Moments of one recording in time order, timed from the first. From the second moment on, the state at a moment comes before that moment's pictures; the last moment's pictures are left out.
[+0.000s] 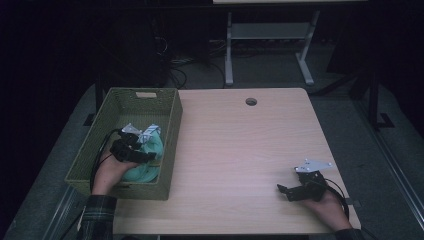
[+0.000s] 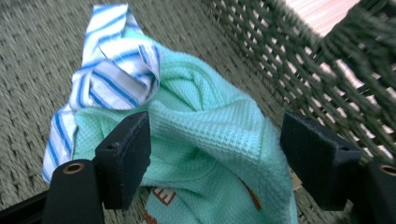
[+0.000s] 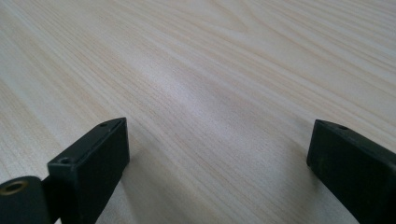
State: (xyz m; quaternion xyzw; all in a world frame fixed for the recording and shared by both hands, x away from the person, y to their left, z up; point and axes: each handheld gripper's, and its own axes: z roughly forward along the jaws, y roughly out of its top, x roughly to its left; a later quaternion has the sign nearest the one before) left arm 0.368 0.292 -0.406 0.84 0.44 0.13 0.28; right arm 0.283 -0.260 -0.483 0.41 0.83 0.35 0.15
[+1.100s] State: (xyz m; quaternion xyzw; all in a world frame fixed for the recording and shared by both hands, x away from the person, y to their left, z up) left arm 0.362 0.301 -0.386 0.81 0.46 0.14 0.32; right arm 0.283 -0.260 -0.483 0.41 0.83 0.35 0.15
